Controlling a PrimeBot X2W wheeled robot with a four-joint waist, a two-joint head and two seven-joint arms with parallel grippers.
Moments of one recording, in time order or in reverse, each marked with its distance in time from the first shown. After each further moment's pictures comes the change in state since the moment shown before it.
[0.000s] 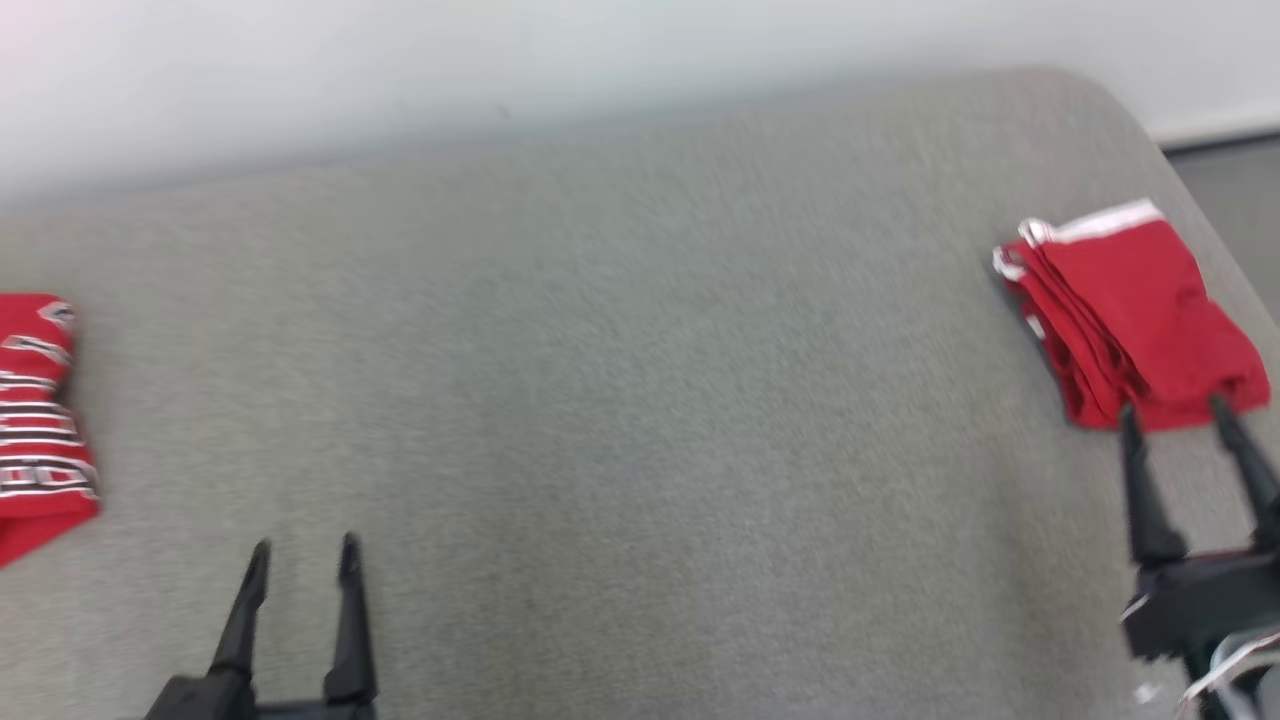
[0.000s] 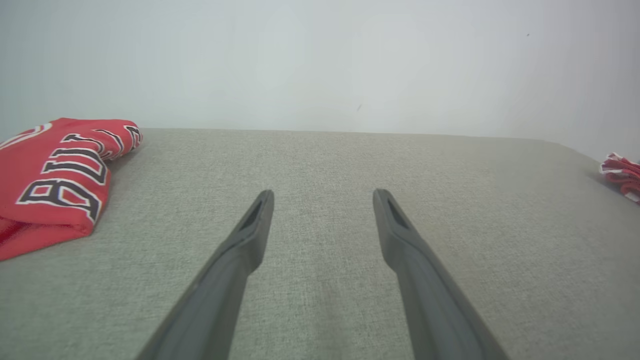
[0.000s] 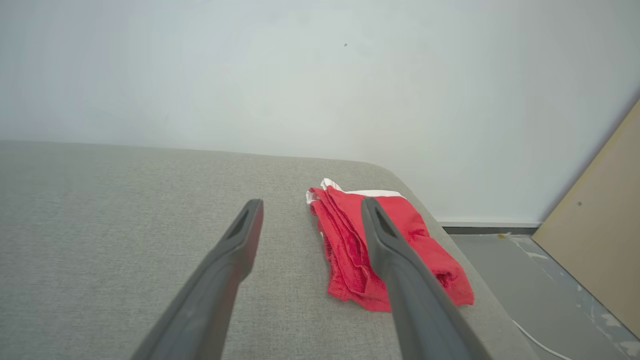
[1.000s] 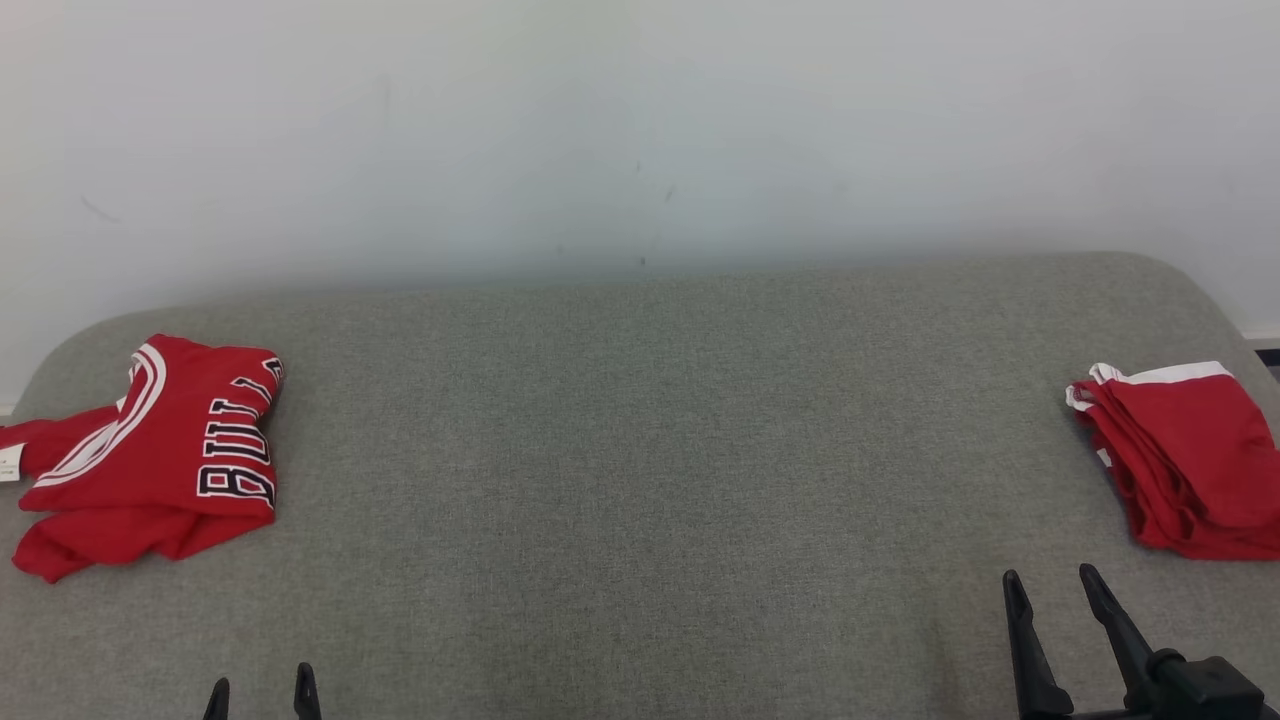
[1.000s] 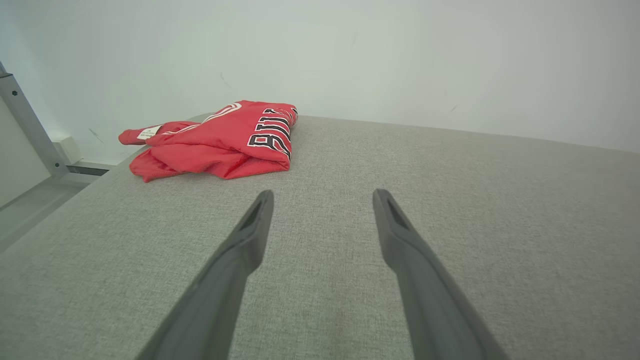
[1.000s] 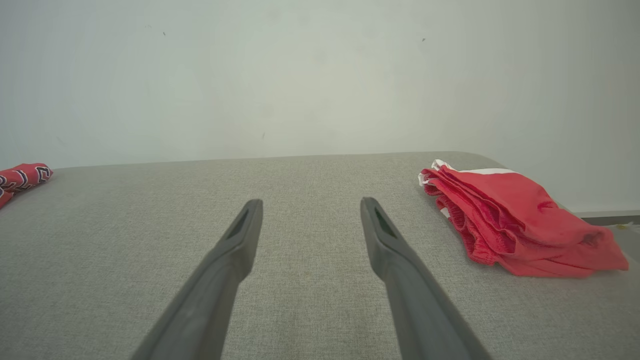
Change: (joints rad) left arm 0.135 -0.047 0.162 0.132 0.054 -0.046 0.000; right arm 0.214 0.181 0.077 0.034 0.001 0.000 -0.093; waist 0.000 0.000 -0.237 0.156
